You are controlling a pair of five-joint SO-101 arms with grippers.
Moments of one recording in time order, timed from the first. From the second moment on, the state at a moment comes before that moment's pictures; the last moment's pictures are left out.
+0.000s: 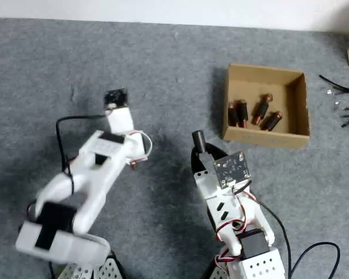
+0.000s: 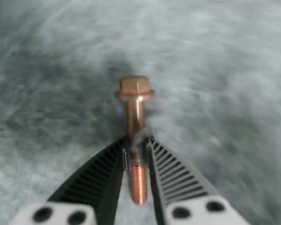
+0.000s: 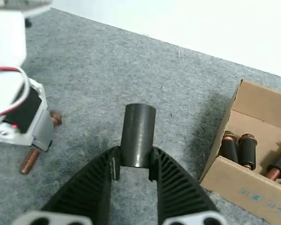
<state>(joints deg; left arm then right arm) 8.0 -2.9 44.2 35.4 30.1 -21.7 -103.5 95.9 31.5 9.4</state>
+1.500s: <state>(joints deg) 16.0 -69.4 78.6 12.9 29.1 -26.9 -103.5 95.9 31.4 9.4</state>
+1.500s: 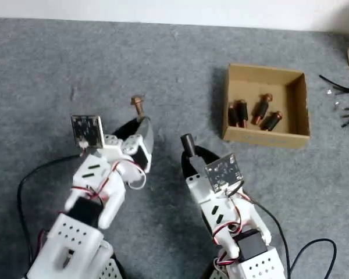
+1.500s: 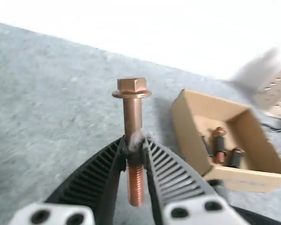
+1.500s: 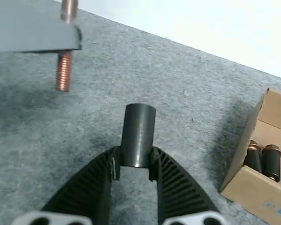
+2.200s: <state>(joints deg) 26.4 -87.0 96.2 -11.2 29.2 -32.5 -103.5 95.9 33.0 11.1</state>
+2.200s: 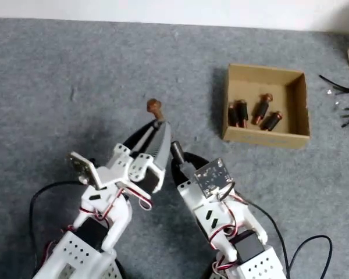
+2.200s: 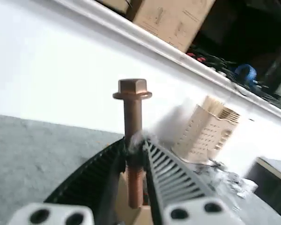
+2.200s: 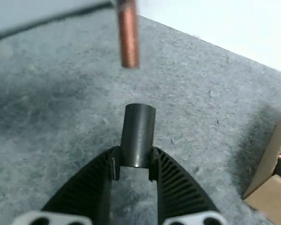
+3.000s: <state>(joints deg) 22.5 -87.0 96.2 -6.7 38.1 -33.5 -103.5 95.9 28.1 7.4</state>
